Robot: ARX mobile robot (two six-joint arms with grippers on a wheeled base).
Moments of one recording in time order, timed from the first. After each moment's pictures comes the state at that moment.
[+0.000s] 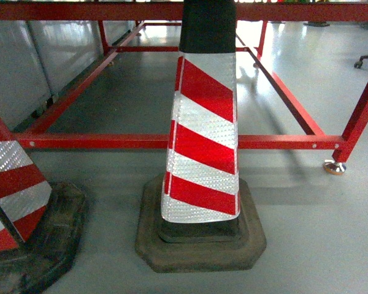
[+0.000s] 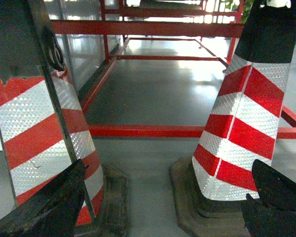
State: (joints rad) left arm 0.00 0.01 0.02 0.00 0.00 0.00; right arm 0.00 0.01 0.01 -0.01 0.00 0.00
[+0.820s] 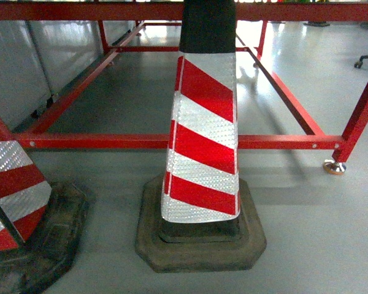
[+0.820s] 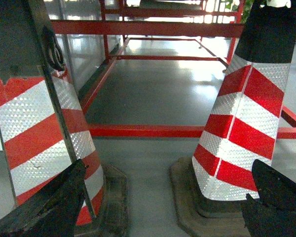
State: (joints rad) left arm 0.00 0.01 0.02 0.00 0.00 0.00; right arm 0.00 0.01 0.01 -0.01 0.00 0.00
